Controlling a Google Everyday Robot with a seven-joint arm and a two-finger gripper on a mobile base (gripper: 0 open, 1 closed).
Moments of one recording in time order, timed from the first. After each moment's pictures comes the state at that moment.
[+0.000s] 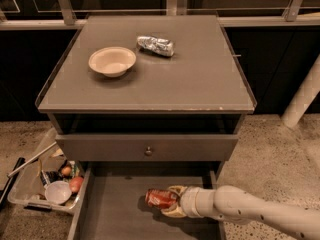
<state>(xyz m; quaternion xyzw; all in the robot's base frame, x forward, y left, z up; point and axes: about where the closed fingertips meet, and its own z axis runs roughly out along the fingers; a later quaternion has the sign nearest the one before) 0.462 -0.055 0.433 -0.55 0.72 0.17 0.38</state>
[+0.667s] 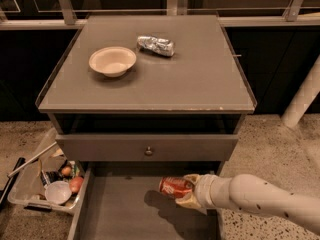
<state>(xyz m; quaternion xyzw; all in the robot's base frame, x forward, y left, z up) 0.461 -0.100 0.517 -0.53 0.76 0.11 0.36</state>
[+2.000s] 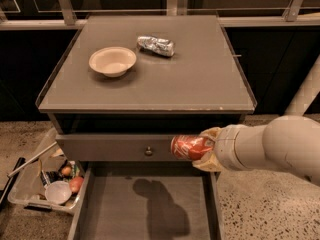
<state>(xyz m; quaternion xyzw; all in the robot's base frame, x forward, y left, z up) 0.461 -0.134 0.761 -0.56 0.74 -0.01 0.36</state>
